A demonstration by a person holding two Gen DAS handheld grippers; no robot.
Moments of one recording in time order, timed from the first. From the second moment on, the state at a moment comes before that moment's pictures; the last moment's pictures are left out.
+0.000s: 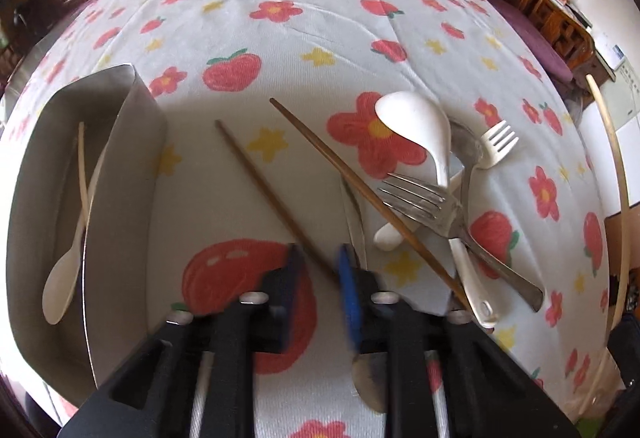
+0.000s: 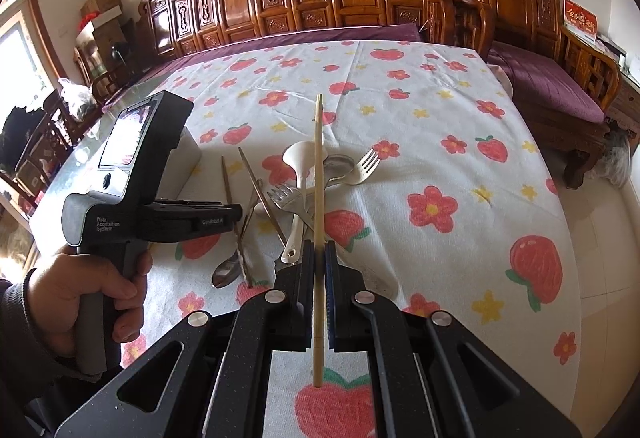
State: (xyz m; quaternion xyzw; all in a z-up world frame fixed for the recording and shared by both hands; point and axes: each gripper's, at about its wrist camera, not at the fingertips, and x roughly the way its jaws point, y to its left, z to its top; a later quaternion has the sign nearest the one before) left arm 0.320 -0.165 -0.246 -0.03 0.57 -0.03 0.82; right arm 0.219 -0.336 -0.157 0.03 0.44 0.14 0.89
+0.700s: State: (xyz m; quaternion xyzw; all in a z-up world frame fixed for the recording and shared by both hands) left arm 0.294 -0.120 -0.189 -0.06 0.53 -0.08 0.84; right arm 0.218 -0.308 -0.165 0.00 0.44 0.15 0.88
